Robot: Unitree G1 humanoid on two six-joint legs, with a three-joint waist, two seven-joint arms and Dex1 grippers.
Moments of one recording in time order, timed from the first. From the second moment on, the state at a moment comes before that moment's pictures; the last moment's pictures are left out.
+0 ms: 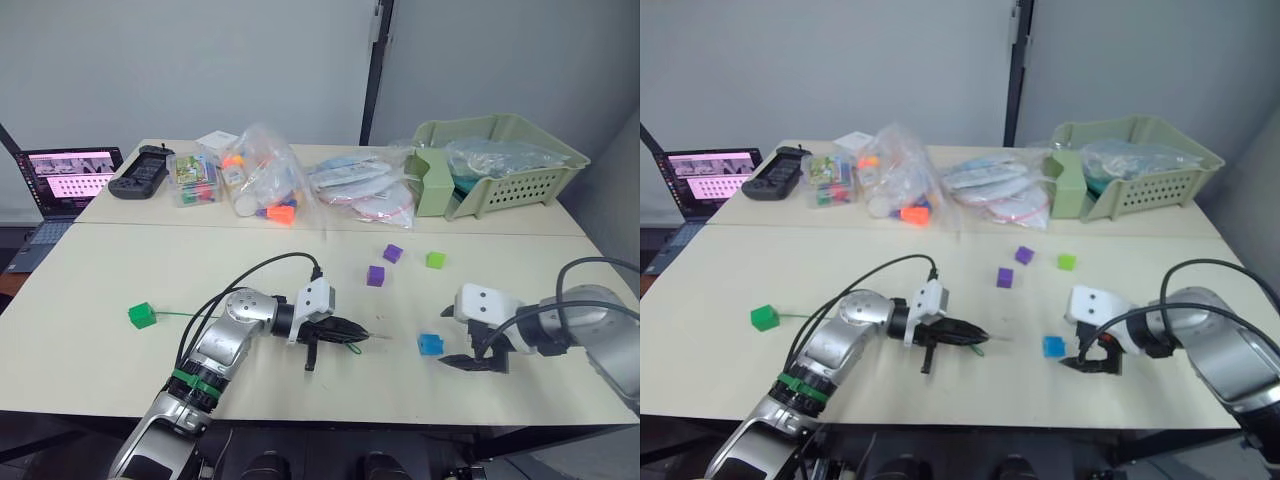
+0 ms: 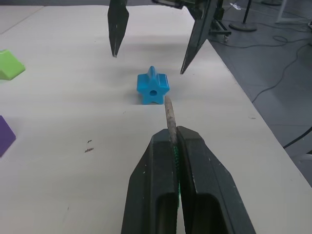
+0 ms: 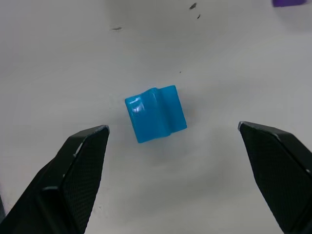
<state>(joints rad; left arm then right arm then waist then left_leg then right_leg) -0.56 0.34 -0.32 0.18 -0.24 0.16 -1.25 -0.32 -1.10 0.19 -0.25 0.20 0.49 1.14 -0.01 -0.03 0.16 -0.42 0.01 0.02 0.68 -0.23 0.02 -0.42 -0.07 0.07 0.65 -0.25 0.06</state>
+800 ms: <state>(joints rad) -0.58 0.26 -0.39 0.22 -0.14 0.13 -1.19 -0.43 -0.99 0.31 -0.17 0.03 0.46 1.26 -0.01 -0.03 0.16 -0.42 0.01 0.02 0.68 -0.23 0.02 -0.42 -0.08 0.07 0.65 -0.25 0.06</state>
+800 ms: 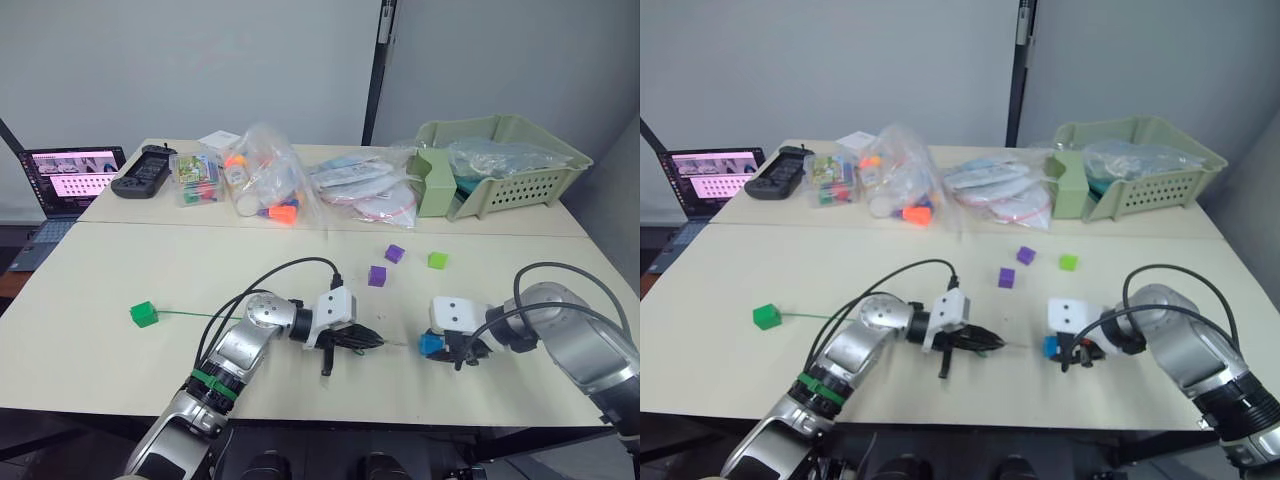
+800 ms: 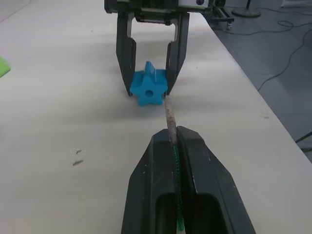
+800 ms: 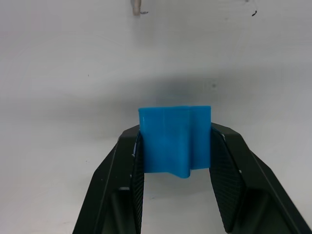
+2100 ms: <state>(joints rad) -0.62 0.12 -0.43 0.39 -0.07 0.11 -1.10 -0.46 -0.94 0.33 -0.31 0.08 0.72 1.23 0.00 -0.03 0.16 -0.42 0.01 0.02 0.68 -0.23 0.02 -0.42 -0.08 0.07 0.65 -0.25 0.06</state>
